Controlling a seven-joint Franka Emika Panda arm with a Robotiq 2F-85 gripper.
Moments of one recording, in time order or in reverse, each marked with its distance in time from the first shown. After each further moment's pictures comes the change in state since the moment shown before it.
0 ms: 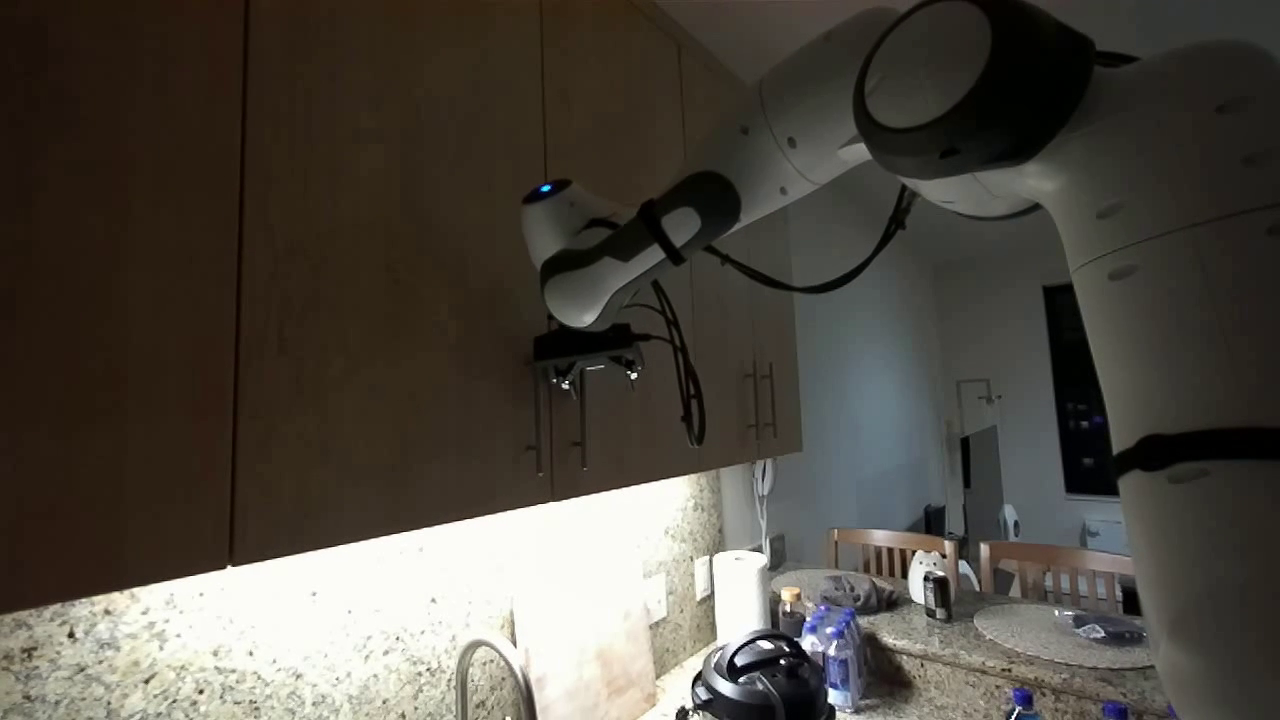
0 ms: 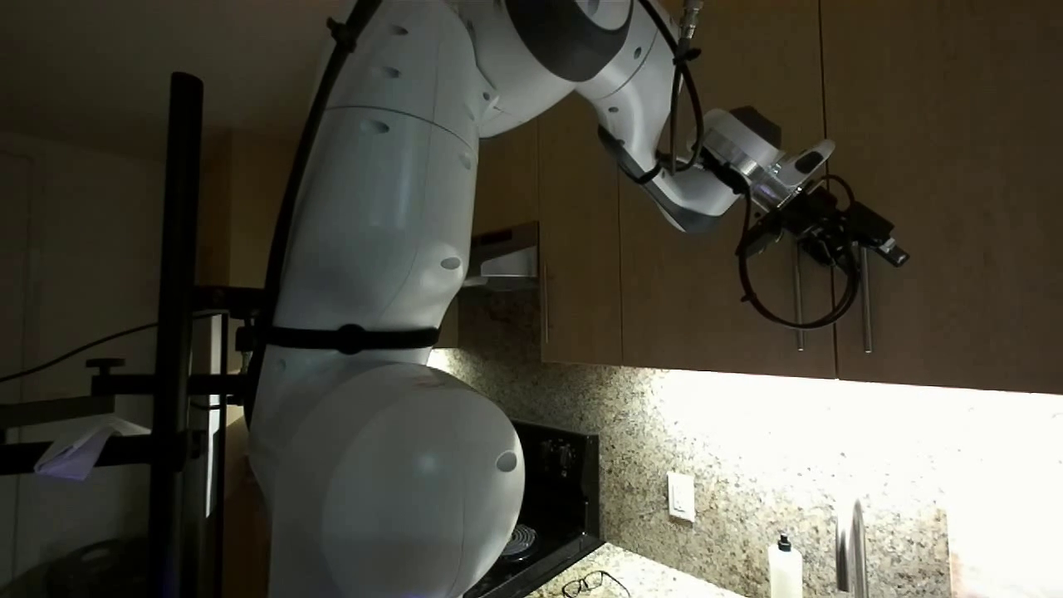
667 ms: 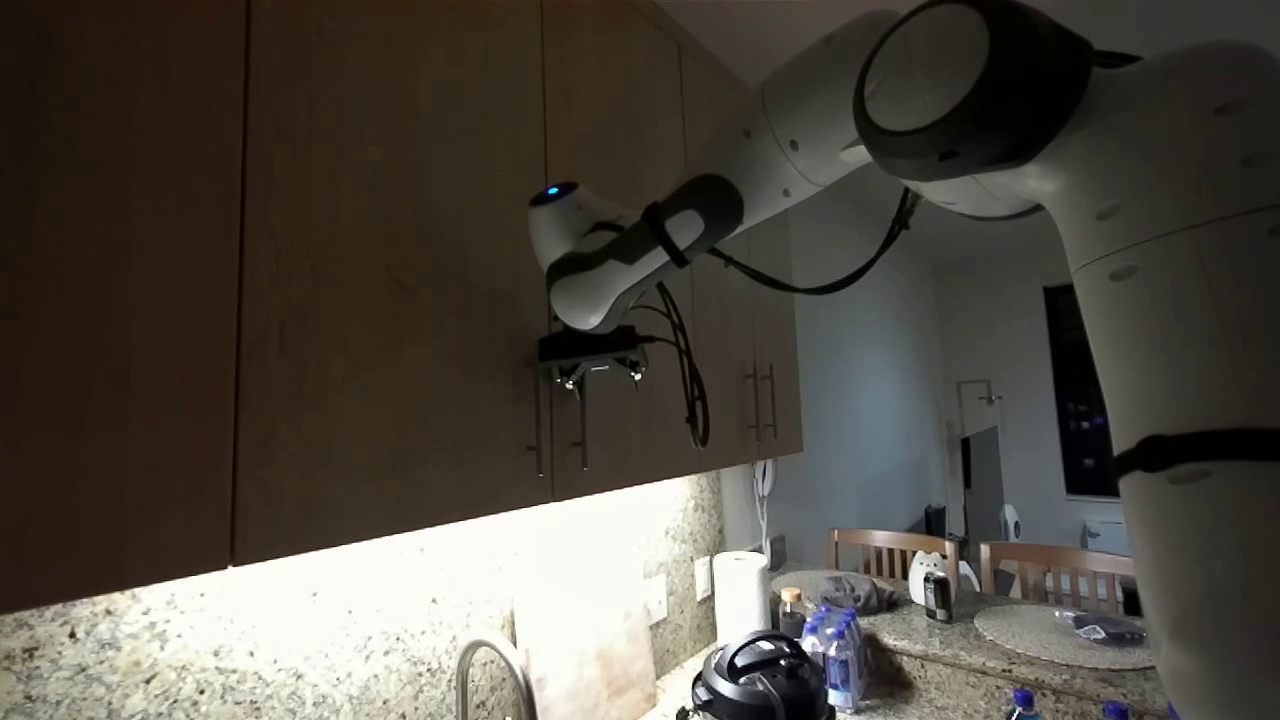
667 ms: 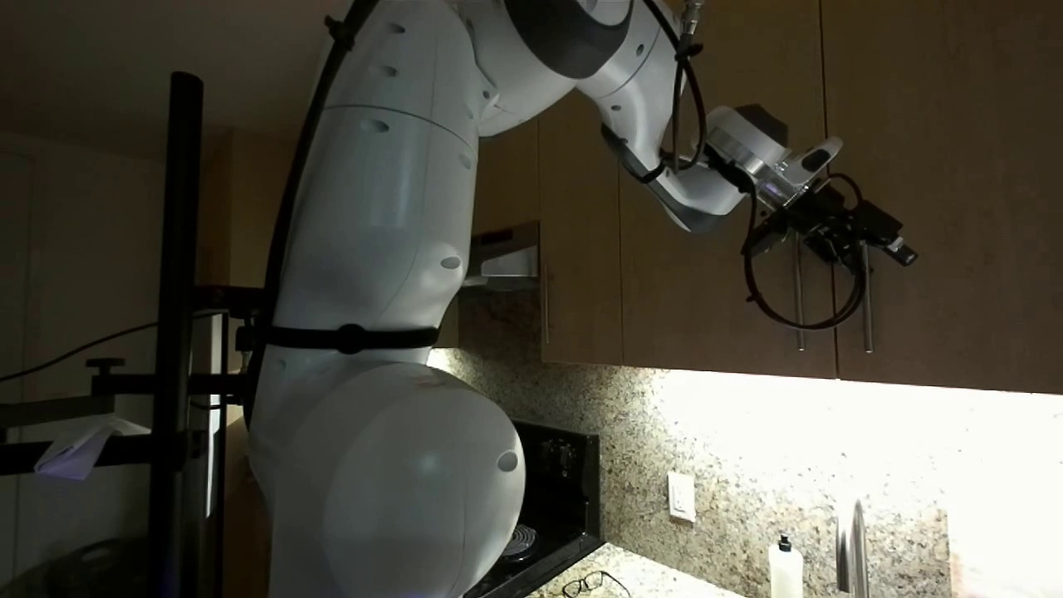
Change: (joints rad) arm 0.004 -0.001 -0.021 -0.005 0.004 0.018 0.001
